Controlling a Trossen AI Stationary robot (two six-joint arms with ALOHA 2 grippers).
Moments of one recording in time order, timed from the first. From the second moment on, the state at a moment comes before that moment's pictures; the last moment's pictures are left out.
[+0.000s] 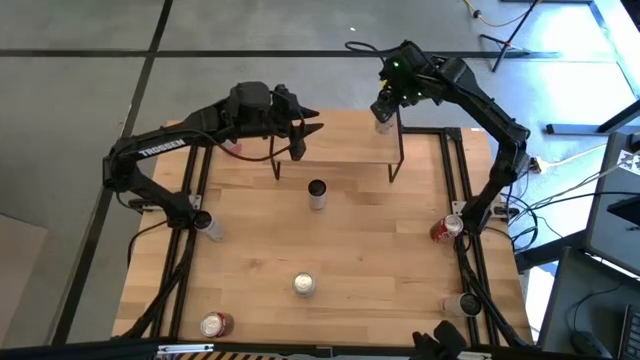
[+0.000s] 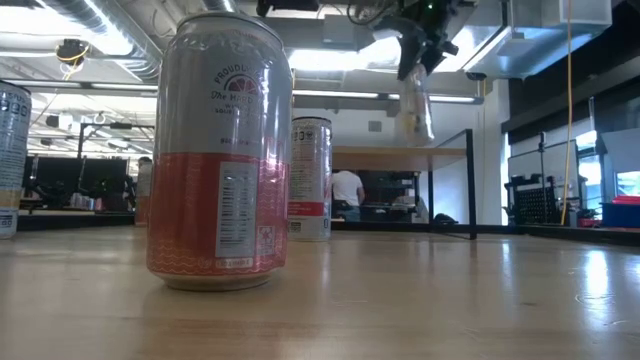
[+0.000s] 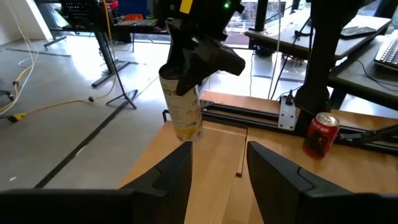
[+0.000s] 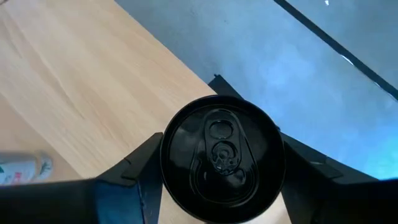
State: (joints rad) left arm 0.32 1.42 1.53 -0.40 -0.07 0.03; right arm -0.64 1.71 2.04 -1.29 0.17 0.08
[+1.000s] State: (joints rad) left arm 0.32 1.42 1.53 -0.40 -0.07 0.03; right arm -0.68 1.53 1.71 -1.07 0.13 0.16
